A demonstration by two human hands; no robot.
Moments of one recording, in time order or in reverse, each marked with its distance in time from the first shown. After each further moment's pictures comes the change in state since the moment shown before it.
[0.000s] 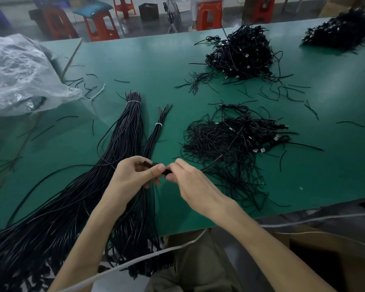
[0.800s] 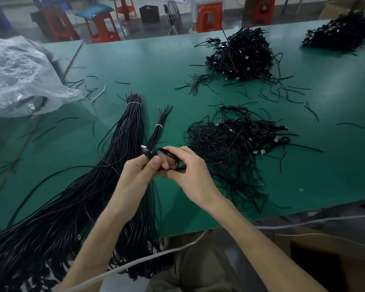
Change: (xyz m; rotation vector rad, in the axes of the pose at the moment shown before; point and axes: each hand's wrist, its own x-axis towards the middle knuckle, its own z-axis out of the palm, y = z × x) left_hand -0.016 0.020 0.018 -0.273 -0.104 0.219; right_hand 0.012 -0.008 -0.006 0.555 0.273 0.107
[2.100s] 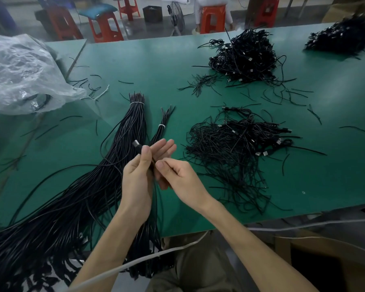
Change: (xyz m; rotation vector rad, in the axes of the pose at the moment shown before) left_hand -0.003 -0.003 0.016 -0.271 0.234 -0.059; right_hand 0.001 0.006 0.025 0.269 -0.170 0.038
